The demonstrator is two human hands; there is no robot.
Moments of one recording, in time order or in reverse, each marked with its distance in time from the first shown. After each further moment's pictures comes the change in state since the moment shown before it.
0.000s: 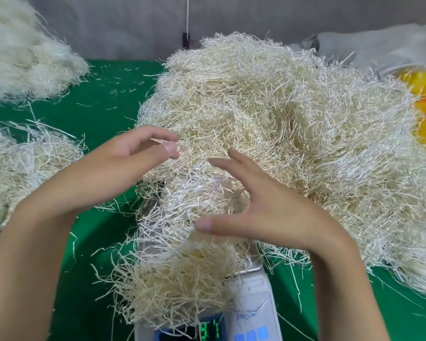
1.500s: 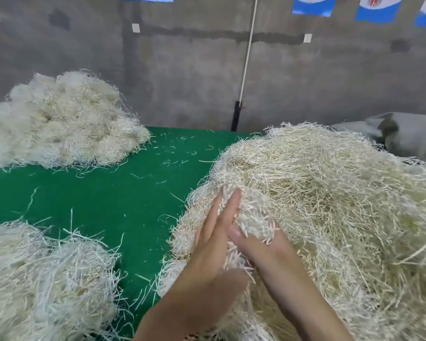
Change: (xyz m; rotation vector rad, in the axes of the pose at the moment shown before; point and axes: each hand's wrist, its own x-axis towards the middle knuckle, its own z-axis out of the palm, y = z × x) left_hand 0.138 -0.055 0.018 -0.175 0.240 0.219; right_hand 0.191 -0.008 -0.004 0.846 0.162 -0.063
